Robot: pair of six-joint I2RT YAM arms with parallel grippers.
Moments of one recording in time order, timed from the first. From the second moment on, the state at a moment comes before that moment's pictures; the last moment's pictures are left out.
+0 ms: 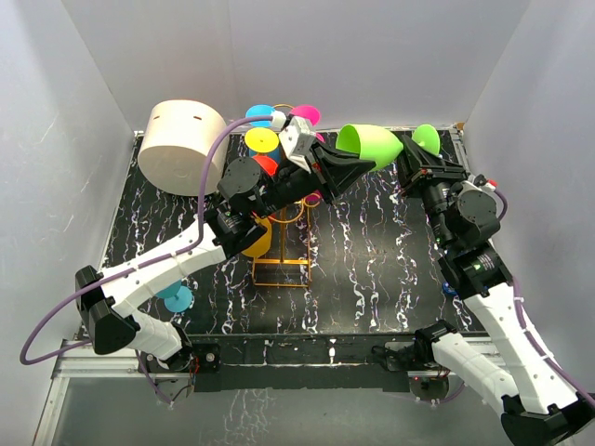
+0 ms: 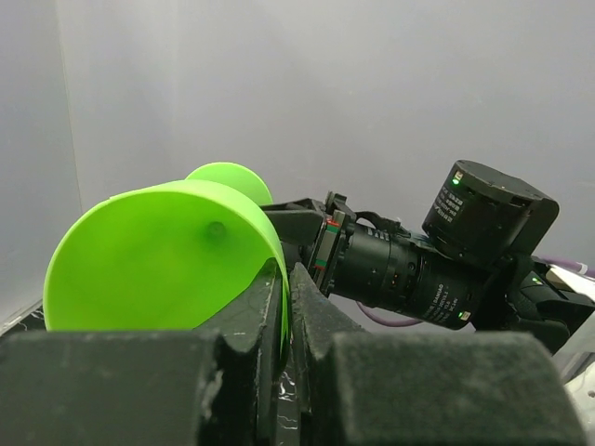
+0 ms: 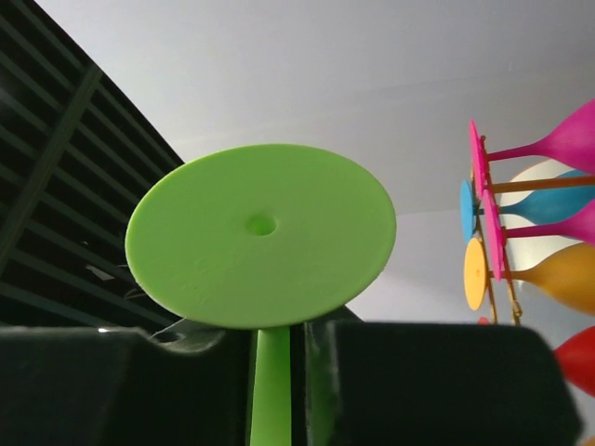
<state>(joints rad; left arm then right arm) -0.99 1.42 1.40 0.41 0.25 -0.25 0.36 0.77 0.94 0.00 0.22 1.86</state>
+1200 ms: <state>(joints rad) -0.99 1.11 1.27 0.07 0.09 -0.41 0.36 0.42 0.79 0.05 0.07 0.42</state>
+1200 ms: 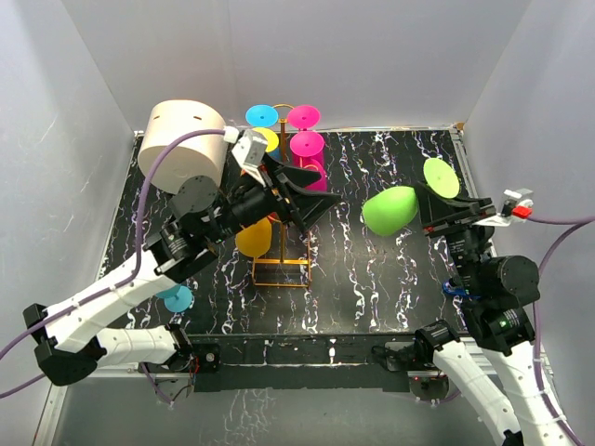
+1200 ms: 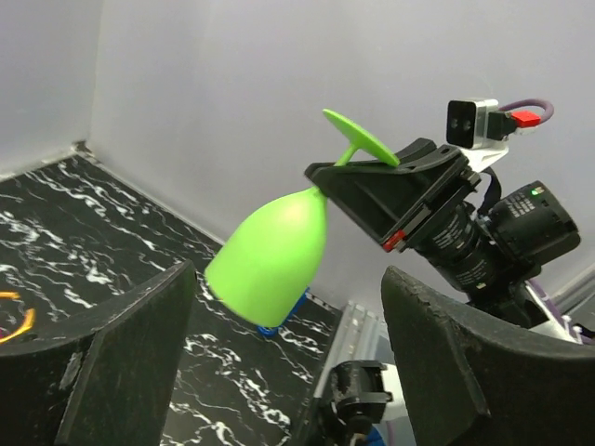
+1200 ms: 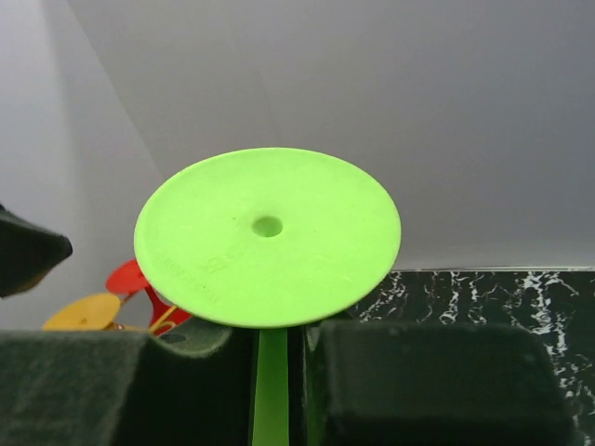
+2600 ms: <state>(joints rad) -0.90 1.48 1.55 -0.22 0.16 -0.99 0.36 0.65 0.67 0.27 -0.49 0.10</state>
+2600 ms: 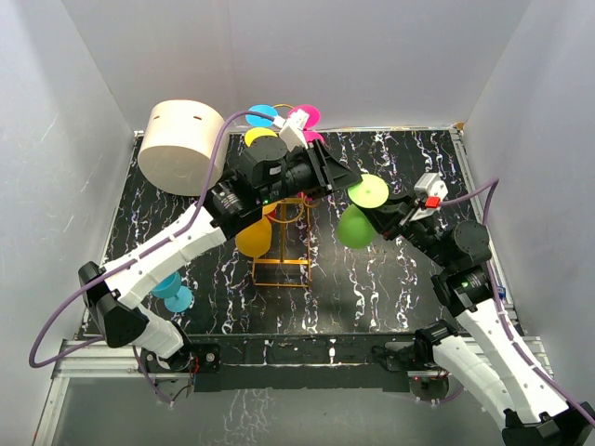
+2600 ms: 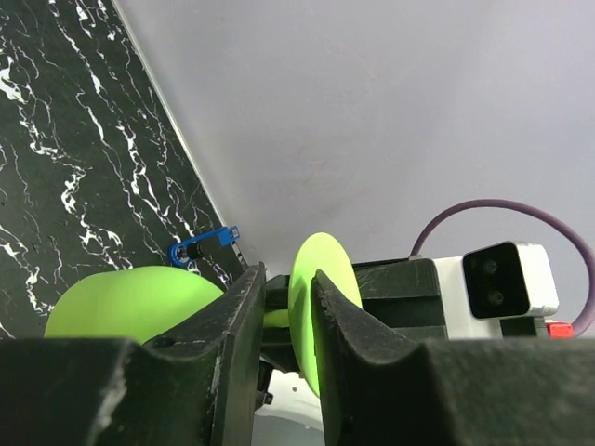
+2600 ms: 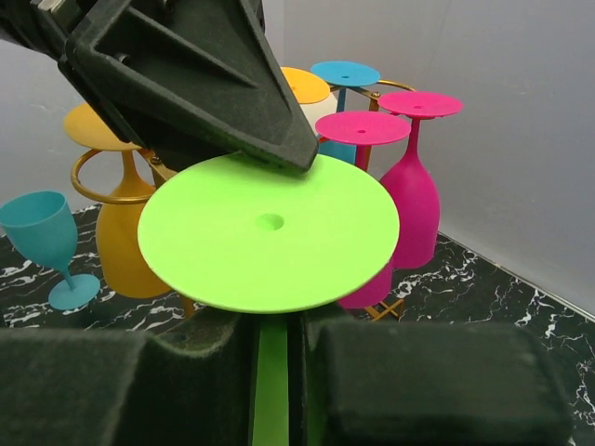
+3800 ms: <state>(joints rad) -0.71 1.48 1.51 -0.17 0.22 -1.03 0.36 0.72 0.69 0.30 -0.46 0.22</state>
